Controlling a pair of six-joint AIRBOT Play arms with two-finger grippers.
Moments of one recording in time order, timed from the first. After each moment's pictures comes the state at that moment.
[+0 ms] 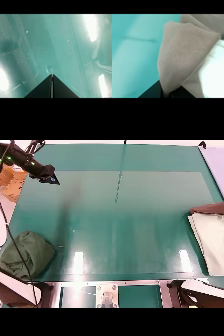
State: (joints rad) left arm 0.08 -1.78 2.06 1.07 -1.69 -1.27; right arm -0.94 -1.30 1.76 -1.19 1.55 1.88
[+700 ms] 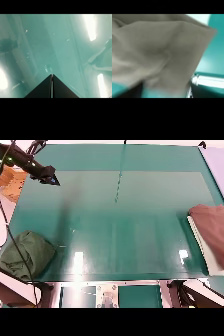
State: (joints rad) left arm 0.08 -1.78 2.04 1.07 -1.68 -1.27; right arm -1.20 -1.08 1.10 -1.54 1.52 1.93
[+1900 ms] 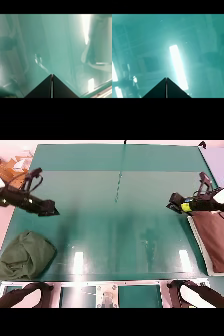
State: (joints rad) left arm 0.08 -1.14 1.11 1.07 -1.41 -1.28; right arm -0.12 -1.09 0.96 -1.17 0.99 1.74
